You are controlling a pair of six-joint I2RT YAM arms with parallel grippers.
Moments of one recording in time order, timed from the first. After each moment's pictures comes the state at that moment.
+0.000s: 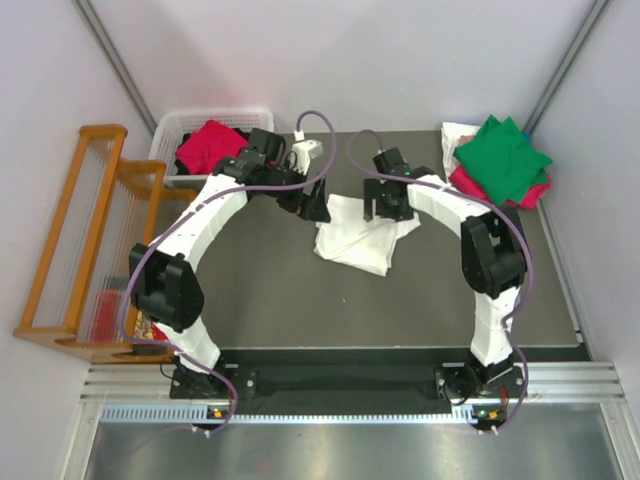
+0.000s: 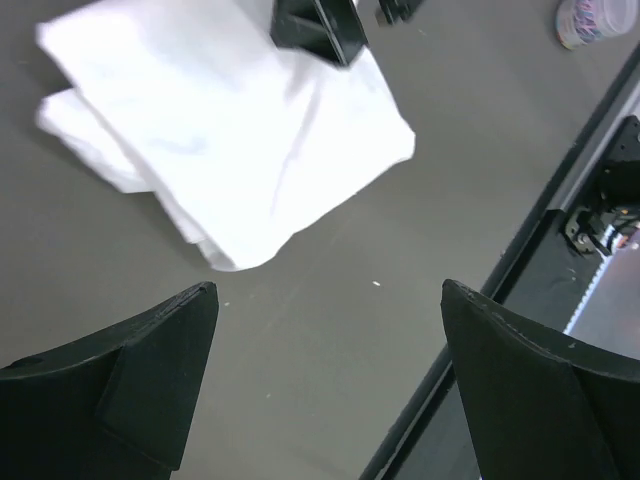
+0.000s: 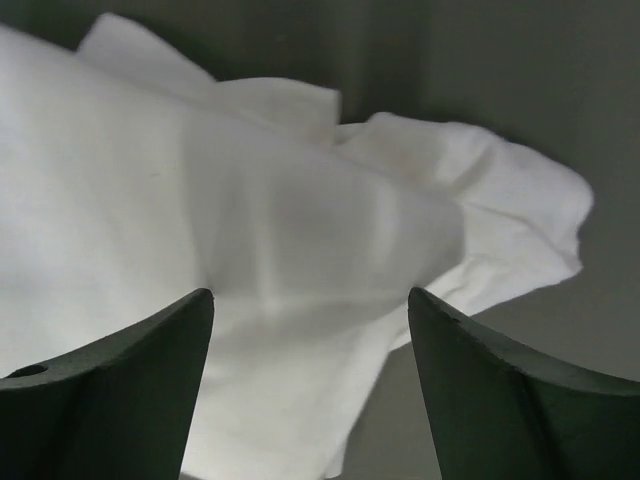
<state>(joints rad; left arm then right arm) -0.37 1.72 1.59 -0.77 0.63 0.07 0.48 1.99 1.55 -0.62 0.10 0.40</state>
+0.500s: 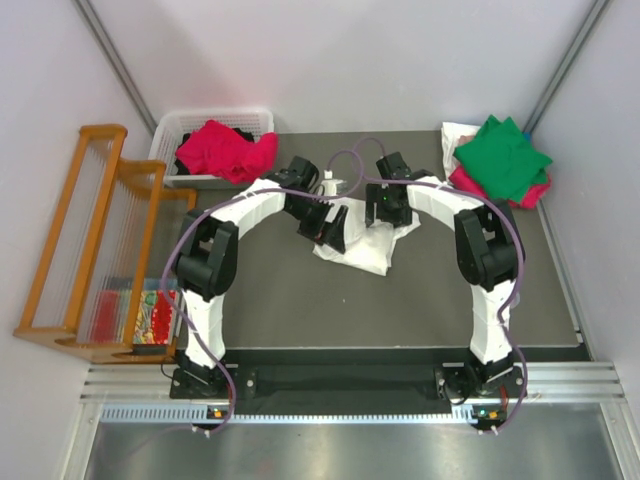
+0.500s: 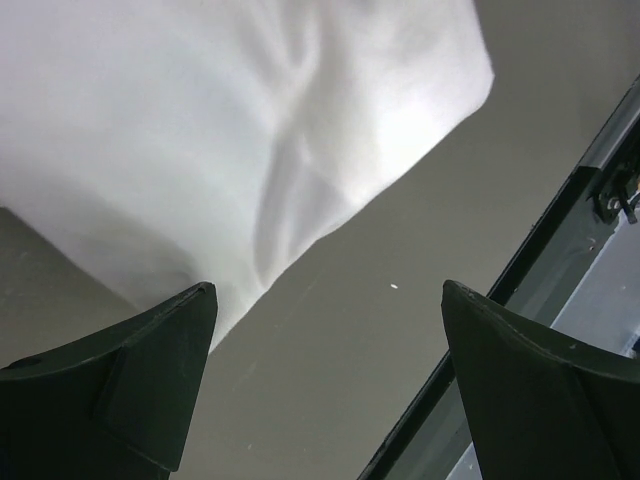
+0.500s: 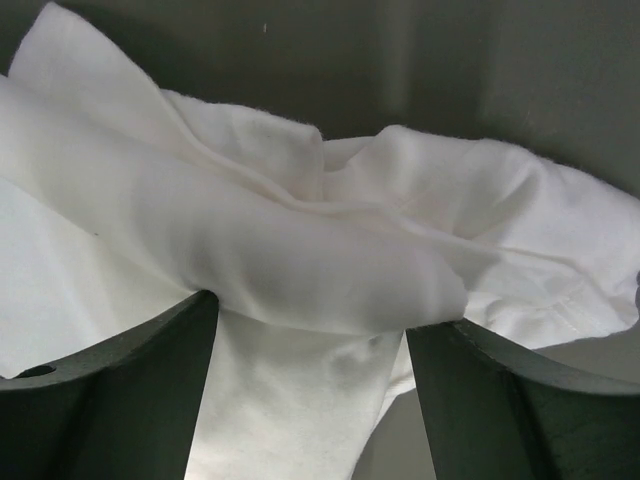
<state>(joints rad) -0.46 2.00 1.58 -0.76 0.66 0.05 0.42 2.07 1.54 -0.58 0.02 0.42</state>
